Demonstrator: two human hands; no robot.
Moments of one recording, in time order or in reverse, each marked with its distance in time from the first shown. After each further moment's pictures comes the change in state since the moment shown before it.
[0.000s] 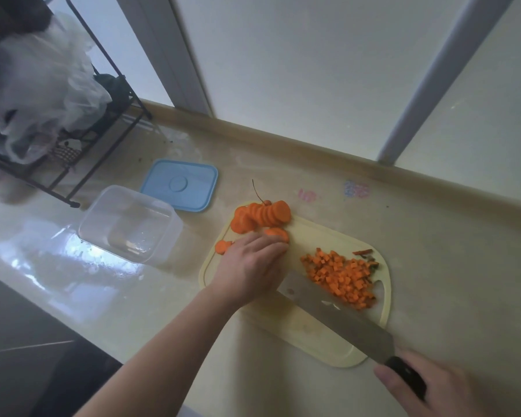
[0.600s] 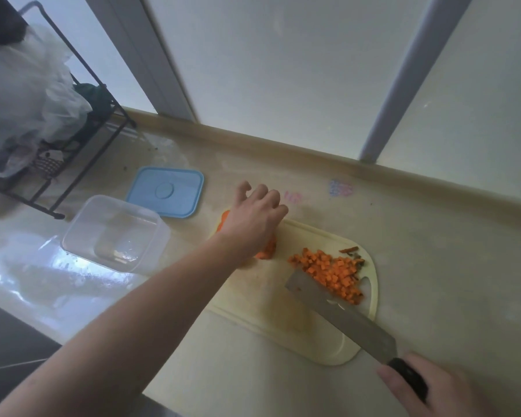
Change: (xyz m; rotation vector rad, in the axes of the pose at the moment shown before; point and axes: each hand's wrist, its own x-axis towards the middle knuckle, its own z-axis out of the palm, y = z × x) left_hand 0.085 -0.009 0.002 0.614 -0.370 0.061; right_hand -0.010 0.012 -0.004 -0.066 0.049 0.118
